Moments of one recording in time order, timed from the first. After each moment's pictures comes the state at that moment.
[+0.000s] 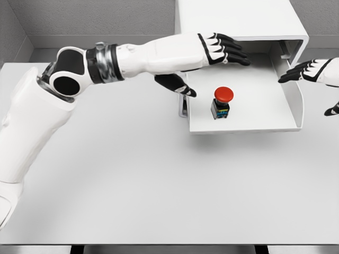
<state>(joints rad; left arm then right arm) -0.87 0.33 -0.59 -1.53 -0.18 -0.61 -0.59 -0.80 -1.29 0.75 -1.60 -0.15 -0.61 0.59</state>
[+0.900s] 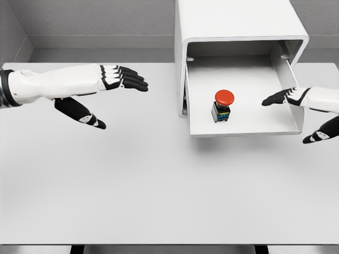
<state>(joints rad) -0.77 0.92 -0.70 -1.69 0.26 -0.61 -0.60 -0.64 -1.29 0.76 -1.65 -0.33 -0.61 0.55</state>
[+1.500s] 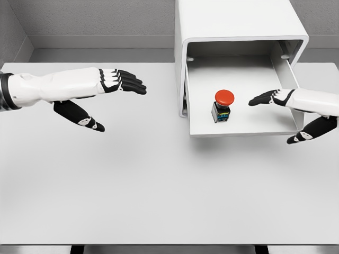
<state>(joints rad) -0.75 0.92 -0.70 -1.69 0.26 -0.61 -0.60 -0.63 -1.20 0.75 -1.61 -0.32 -0.61 0.55</state>
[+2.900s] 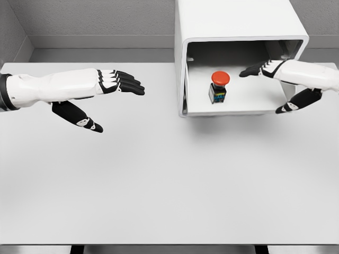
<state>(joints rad) -0.75 0.93 -0.70 -1.69 0.26 -0.61 -0.60 -0.78 -1.02 0.75 -1.45 -0.16 -0.61 0.54</state>
